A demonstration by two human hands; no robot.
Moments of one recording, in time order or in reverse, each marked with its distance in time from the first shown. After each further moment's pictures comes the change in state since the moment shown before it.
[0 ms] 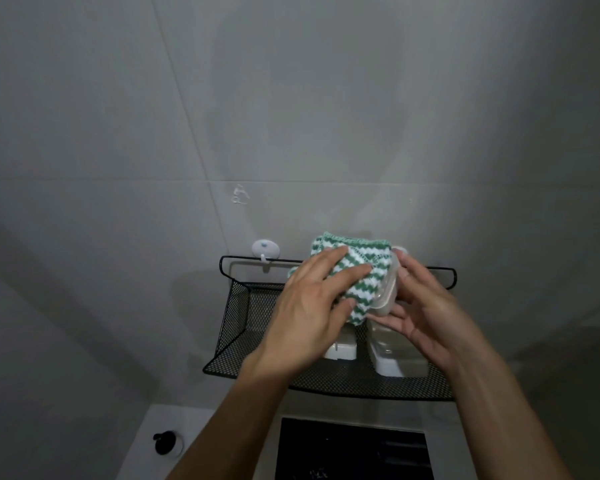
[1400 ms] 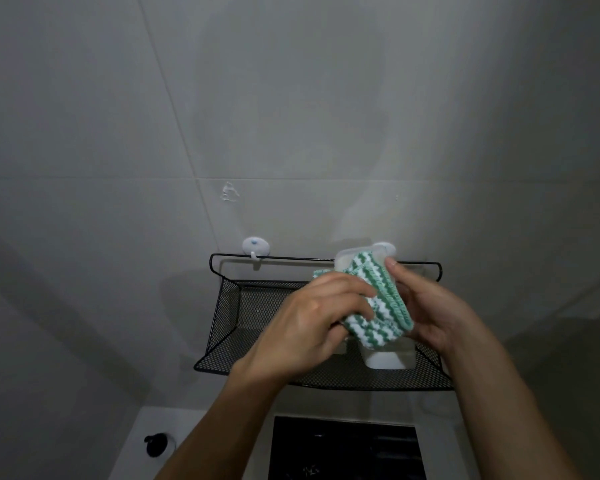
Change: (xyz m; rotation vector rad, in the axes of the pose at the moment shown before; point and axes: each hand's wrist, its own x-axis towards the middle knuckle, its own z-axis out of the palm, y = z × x) left_hand -0.008 0.009 -0.001 -0.202 0.001 0.374; right_hand -0.002 -0.017 -0.004 -0.224 0.089 0.238
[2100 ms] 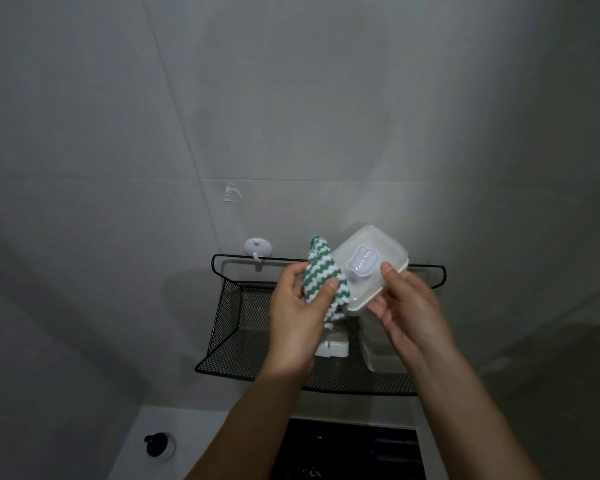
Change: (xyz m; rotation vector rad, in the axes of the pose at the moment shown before) left_hand 0.002 -0.008 0.034 -0.909 0.654 -0.892; right_hand 0.004 0.022 0.035 0.436 0.141 -0.304
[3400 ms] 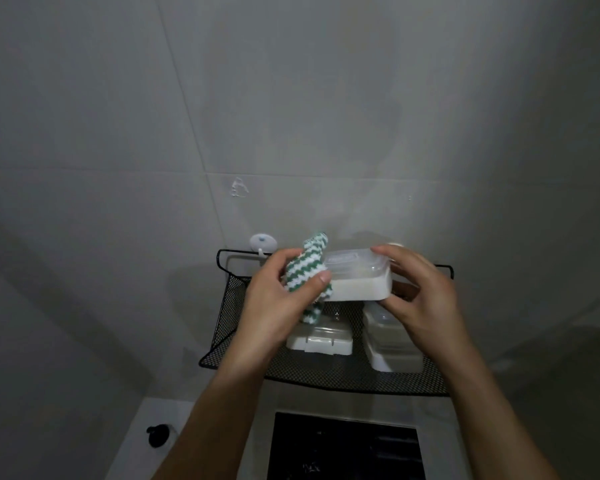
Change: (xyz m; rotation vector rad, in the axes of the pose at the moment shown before) left_hand 0.007 0.033 -0.041 0.430 -0.079 0.055; right_hand 0.008 -0.017 -0.027 -1.013 -0.371 -0.748
